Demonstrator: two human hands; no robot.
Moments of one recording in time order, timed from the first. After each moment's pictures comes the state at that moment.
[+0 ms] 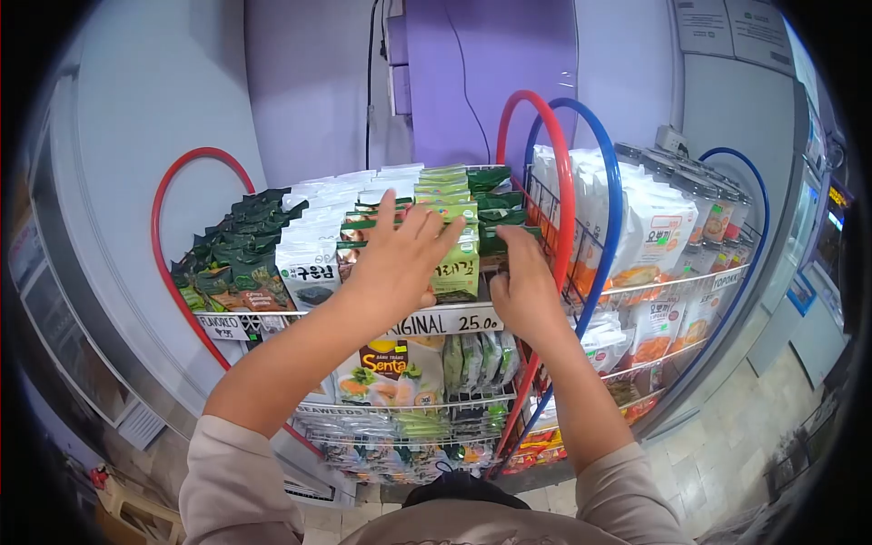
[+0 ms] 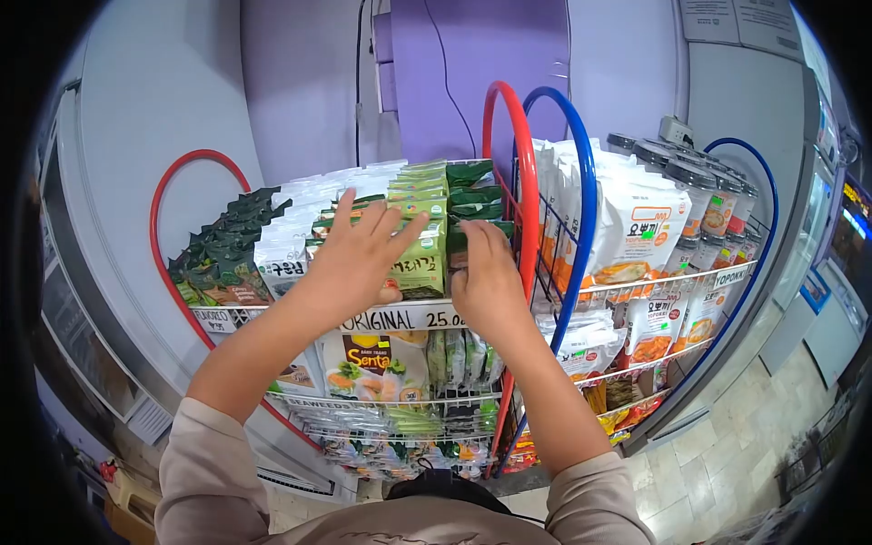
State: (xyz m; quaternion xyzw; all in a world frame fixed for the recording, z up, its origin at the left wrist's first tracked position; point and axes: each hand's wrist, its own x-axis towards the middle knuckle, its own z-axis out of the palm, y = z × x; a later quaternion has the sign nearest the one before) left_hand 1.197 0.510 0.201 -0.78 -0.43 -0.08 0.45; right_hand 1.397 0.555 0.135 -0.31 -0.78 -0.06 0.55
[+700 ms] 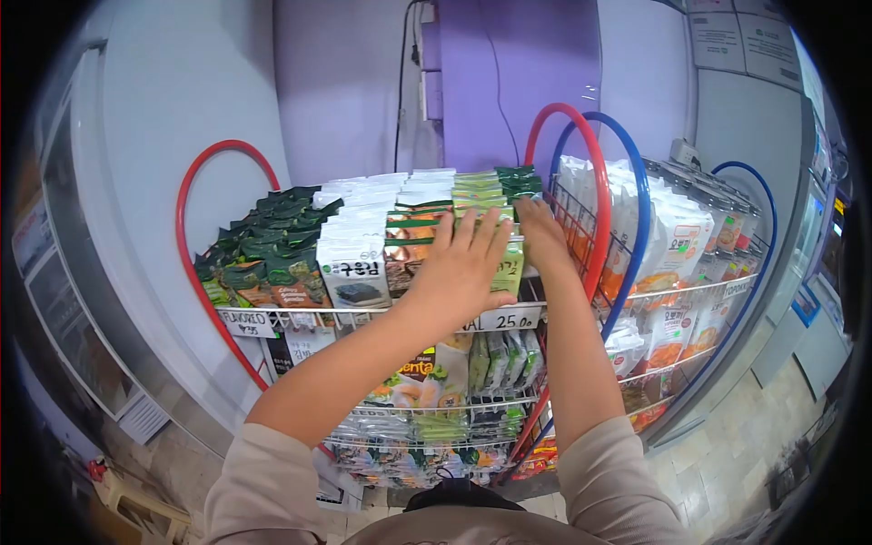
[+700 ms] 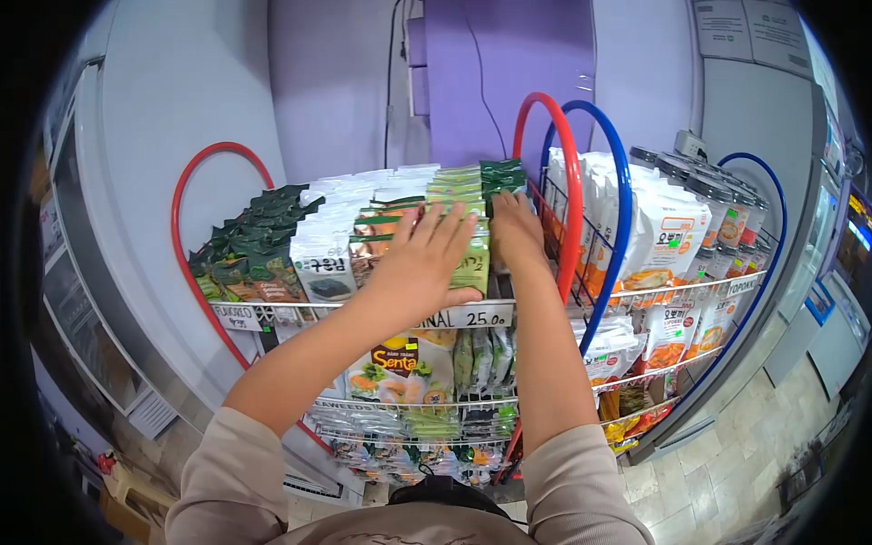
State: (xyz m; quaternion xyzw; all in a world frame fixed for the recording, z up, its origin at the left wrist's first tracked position) left_hand 1.201 0.522 0.173 -0.80 -0.40 -0.21 0.41; right_hand 1.366 0.654 0.169 -0.52 -0.76 -0.10 0.36
